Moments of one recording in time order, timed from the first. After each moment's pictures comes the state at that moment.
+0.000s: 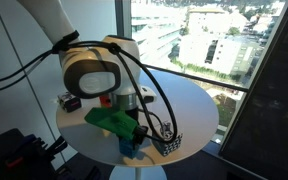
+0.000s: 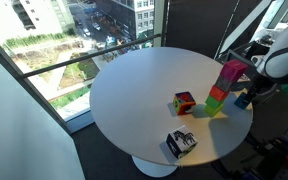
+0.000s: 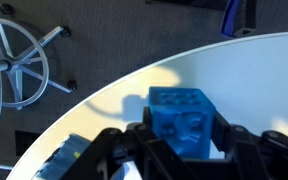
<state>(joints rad) -0.25 0.22 -0.21 -2.60 -0.02 2.79 -0.56</state>
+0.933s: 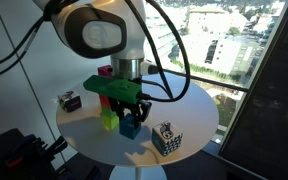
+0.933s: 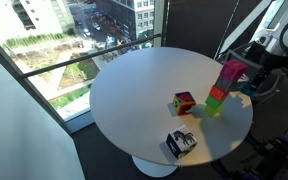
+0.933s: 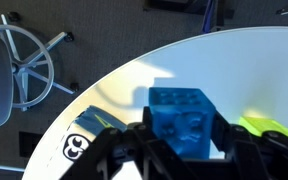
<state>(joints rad) -0.24 0.02 -0.21 -2.54 -0.10 2.49 -0.48</state>
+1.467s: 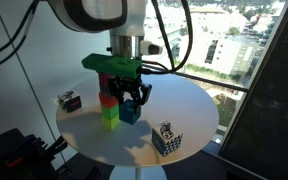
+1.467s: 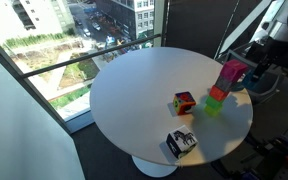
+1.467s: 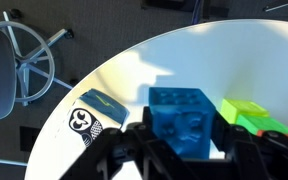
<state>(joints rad) -0.21 -0.07 -0.21 -2.48 -0.10 2.35 -0.46</state>
